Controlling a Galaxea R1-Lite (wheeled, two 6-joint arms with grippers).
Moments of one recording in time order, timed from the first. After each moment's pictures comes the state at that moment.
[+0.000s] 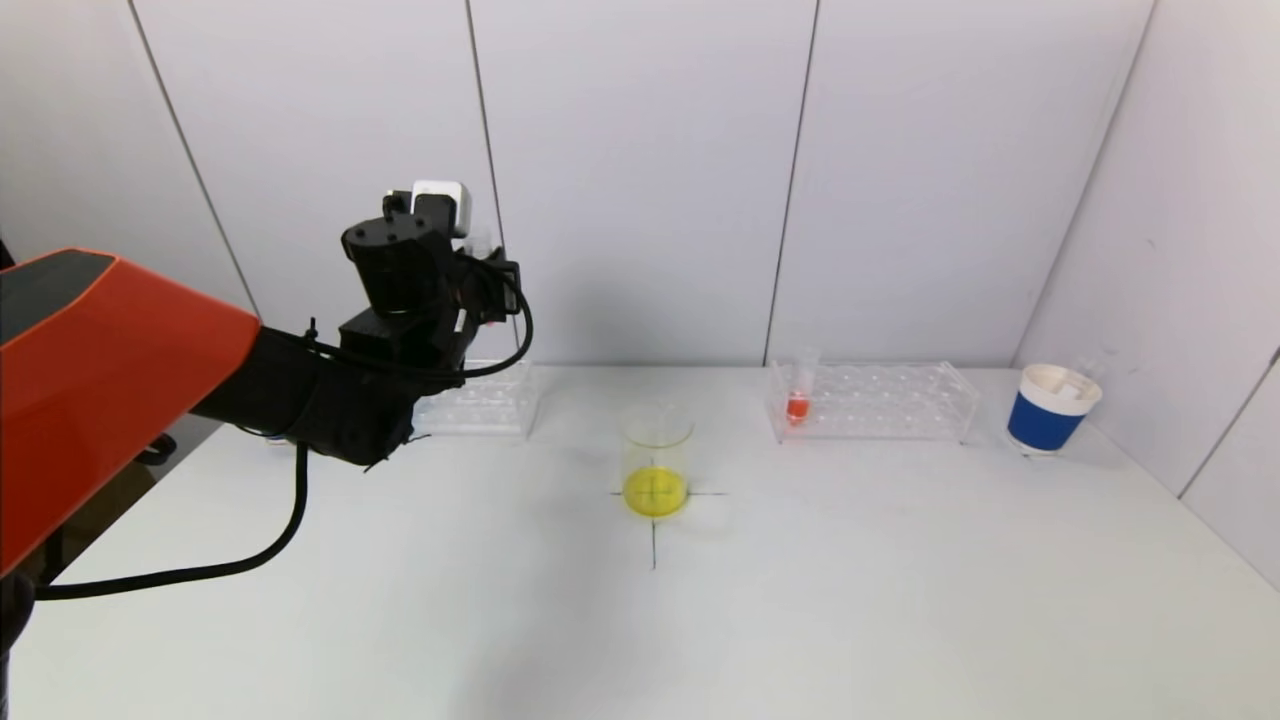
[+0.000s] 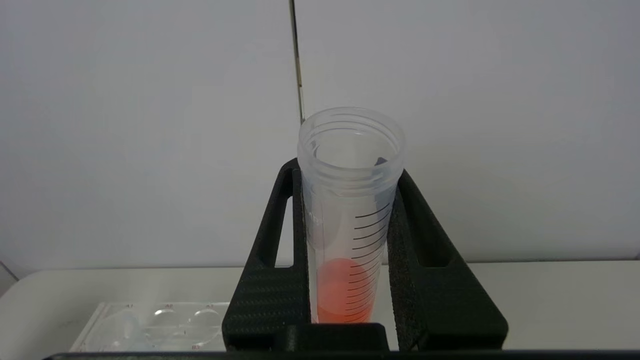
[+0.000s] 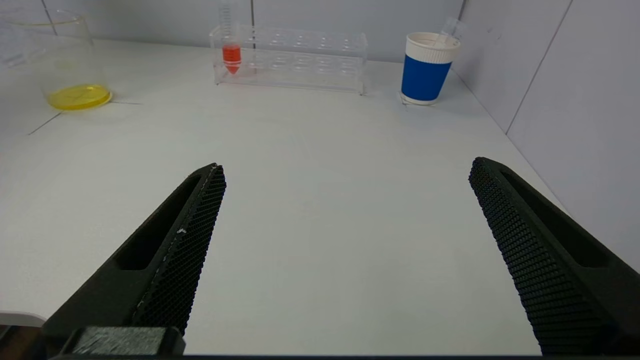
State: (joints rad) left arm -0.35 2.08 -1.22 -1.02 0.33 0.07; right arm 0.00 0.00 0.00 0.00 0.01 -0.06
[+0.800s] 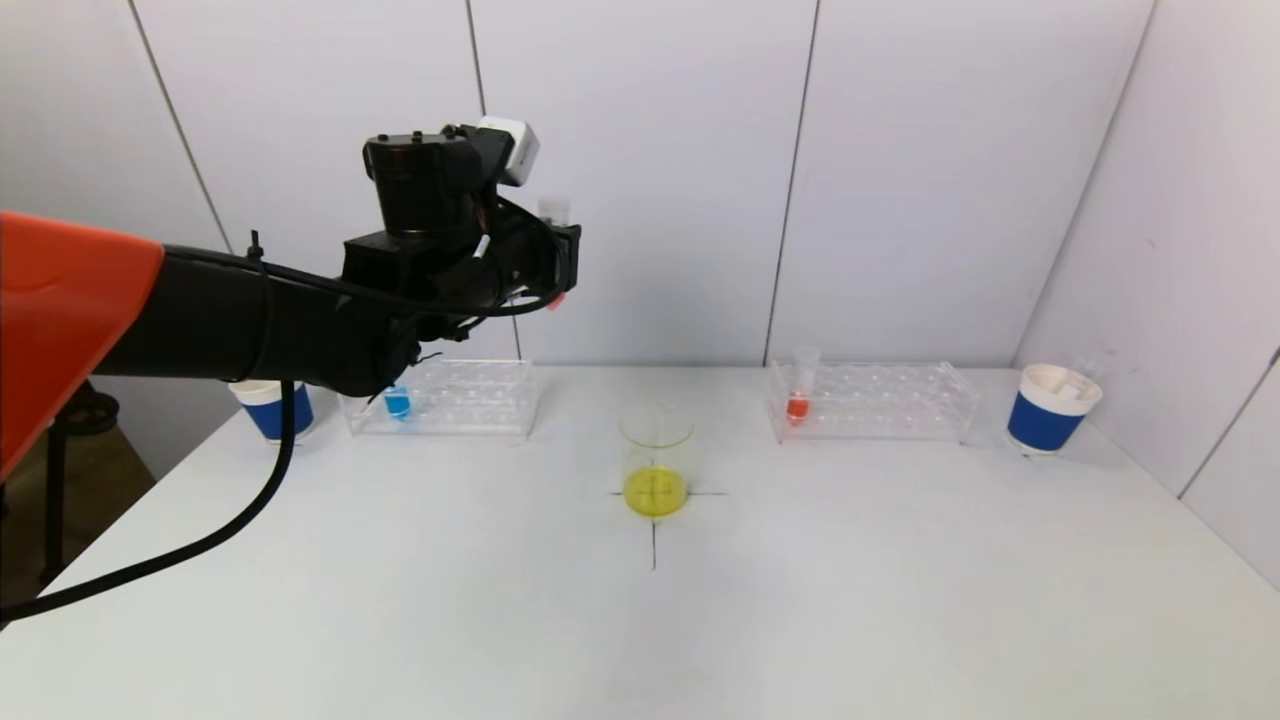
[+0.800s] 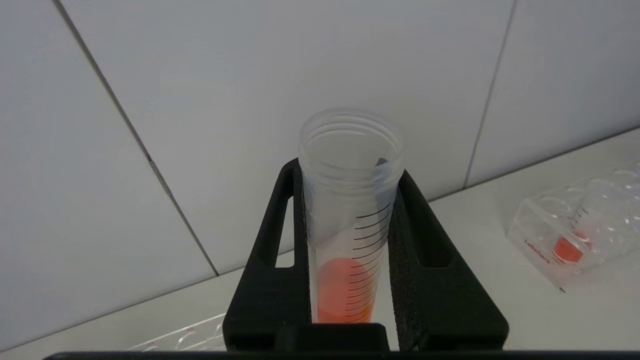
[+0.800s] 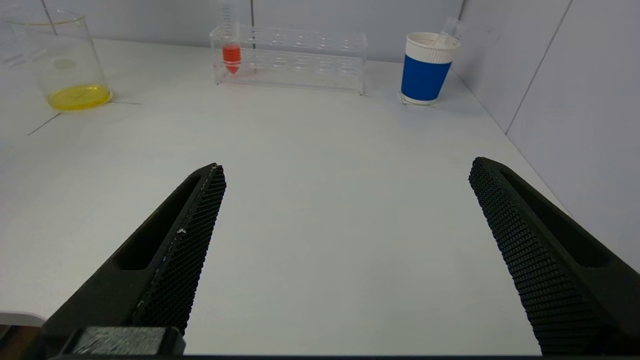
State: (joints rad) left arm -0.44 1.99 -1.43 -0.59 0.06 0.08; right arm 0.00 0.00 0.00 0.00 0.01 -0.06
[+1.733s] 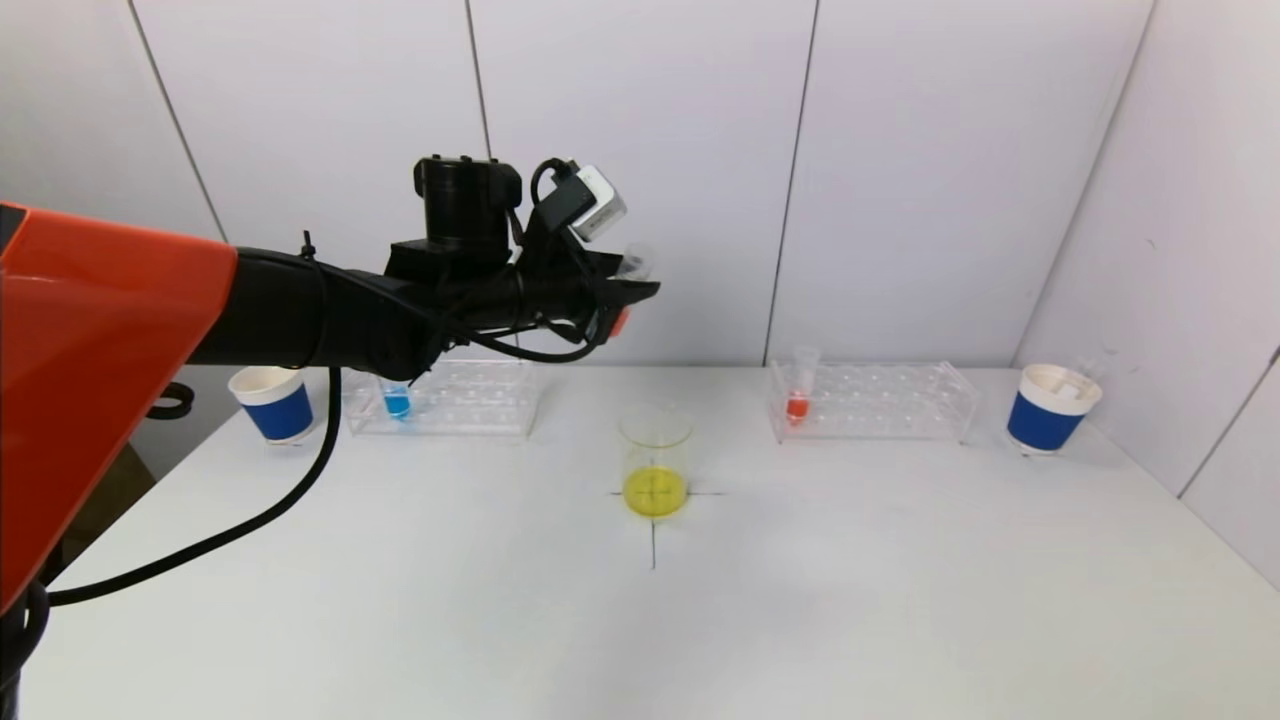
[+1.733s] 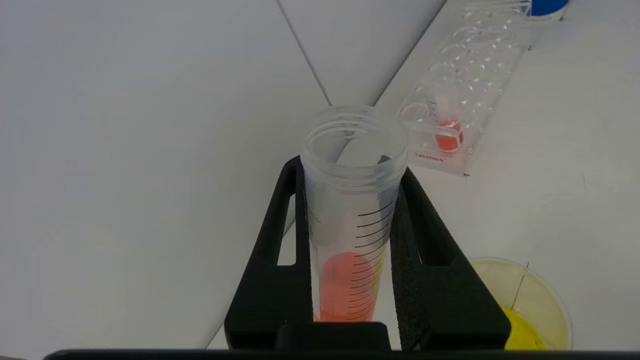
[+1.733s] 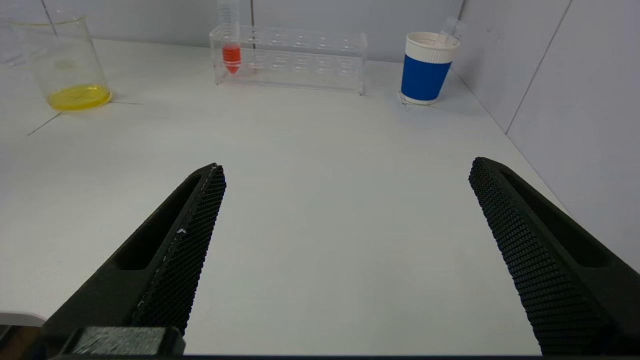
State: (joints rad) left arm -0.43 2.09 -1.57 -0.41 -0.47 0.47; right arm 0.00 0.00 0.00 0.00 0.01 -0.06
